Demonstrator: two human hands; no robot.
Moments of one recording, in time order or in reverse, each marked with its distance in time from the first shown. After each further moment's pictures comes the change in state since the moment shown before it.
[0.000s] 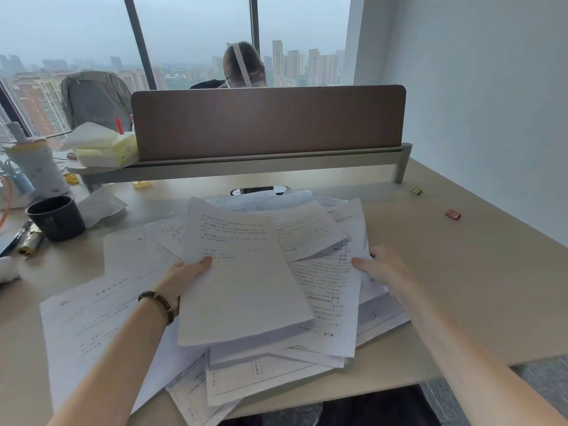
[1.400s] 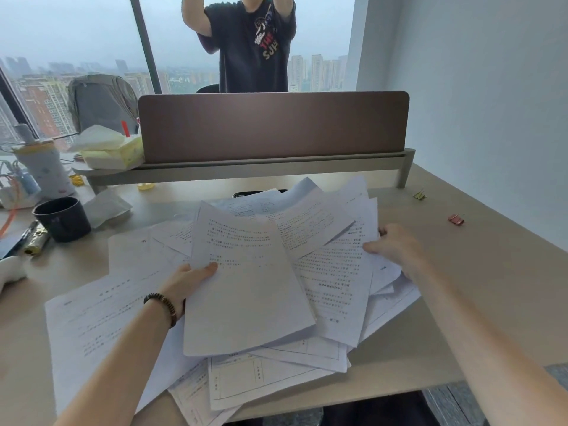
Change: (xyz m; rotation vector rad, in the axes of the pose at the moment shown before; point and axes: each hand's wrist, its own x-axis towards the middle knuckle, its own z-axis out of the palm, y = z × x) left_hand 0.011 -0.009 -0.011 0.081 -0.041 -0.021; right_hand 0.001 -0.047 -0.029 -0.075 0.057 -0.006
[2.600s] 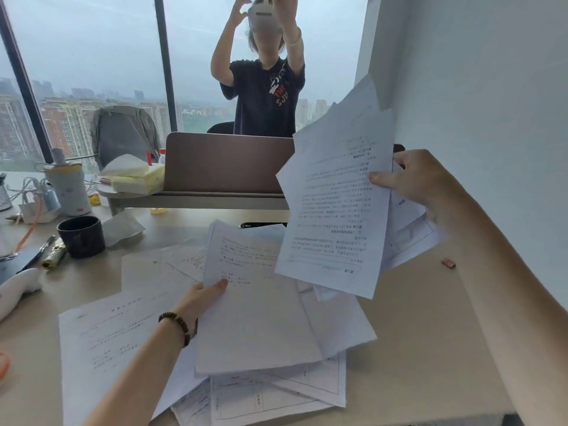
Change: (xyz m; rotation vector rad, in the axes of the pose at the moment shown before) left_hand -0.025 0.016 0.012 -0.033 0.037 0.053; right_hand -0.072 -0.167 -0.085 -0.032 0.190 -0.510
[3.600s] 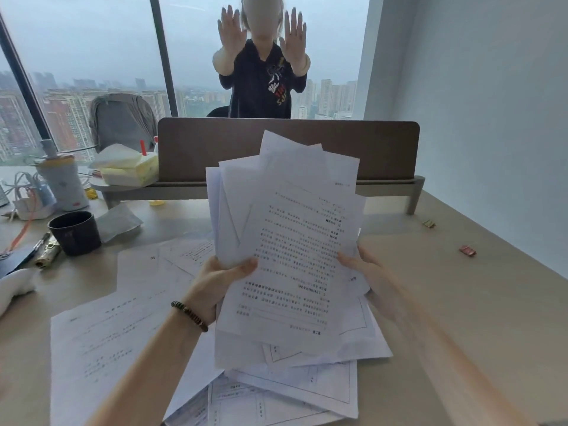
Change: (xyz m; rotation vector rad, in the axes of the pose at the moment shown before) left_hand -0.007 0.034 0.031 -0.247 -0.373 0.265; right_hand -0.047 0.142 0.136 0.847 -0.326 0.395
